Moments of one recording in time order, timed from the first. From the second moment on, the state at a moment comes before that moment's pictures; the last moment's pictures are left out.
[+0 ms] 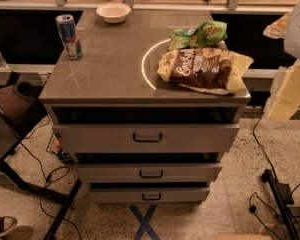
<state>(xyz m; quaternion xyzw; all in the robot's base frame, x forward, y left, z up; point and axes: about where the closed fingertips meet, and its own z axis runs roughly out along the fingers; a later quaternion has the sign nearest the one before) 0.438 -0.211 0.995 -0.60 0.77 -0.06 0.19</state>
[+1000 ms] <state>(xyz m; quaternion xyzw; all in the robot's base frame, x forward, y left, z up) 0.478 -0.208 0.996 -0.56 0.79 -0.08 0.25</state>
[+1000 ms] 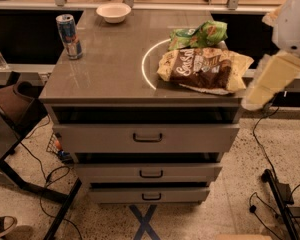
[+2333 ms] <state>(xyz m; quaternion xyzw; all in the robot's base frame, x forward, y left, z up) 0.573 -0.208 1.005 -0.46 0.81 -0.10 0.36</state>
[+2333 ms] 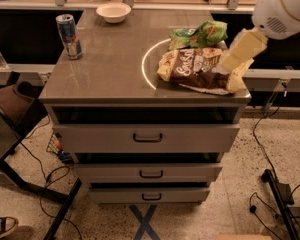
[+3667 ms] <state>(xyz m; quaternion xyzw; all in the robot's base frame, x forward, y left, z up) 0.807 -0.212 1.000 -0.33 0.80 -0.09 0.49</state>
